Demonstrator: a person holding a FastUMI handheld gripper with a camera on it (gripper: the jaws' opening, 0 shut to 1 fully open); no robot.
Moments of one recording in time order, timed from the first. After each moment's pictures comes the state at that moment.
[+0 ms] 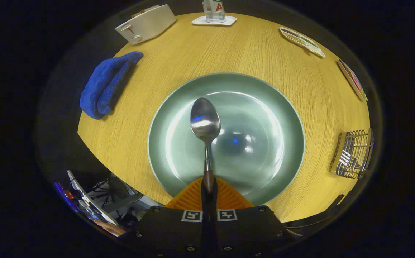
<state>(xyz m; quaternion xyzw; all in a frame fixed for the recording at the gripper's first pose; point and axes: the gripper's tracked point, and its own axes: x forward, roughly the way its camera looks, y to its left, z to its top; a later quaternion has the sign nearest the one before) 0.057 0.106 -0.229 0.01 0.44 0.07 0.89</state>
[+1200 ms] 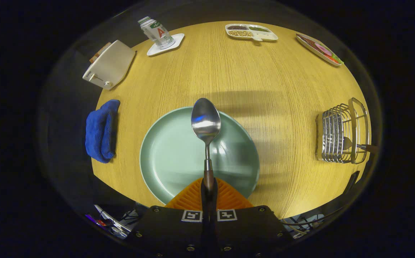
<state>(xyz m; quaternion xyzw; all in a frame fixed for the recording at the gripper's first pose) 0.069 0.048 -0.186 0.17 0.39 0.02 0.91</state>
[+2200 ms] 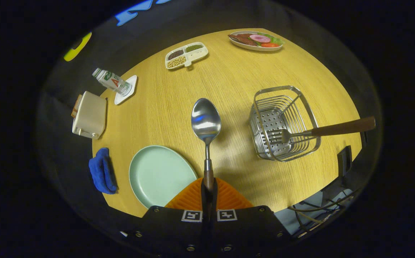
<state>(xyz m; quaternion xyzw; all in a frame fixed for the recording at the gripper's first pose) 0.032 -0.056 -0.162 0.30 0.31 -0.07 0.90</state>
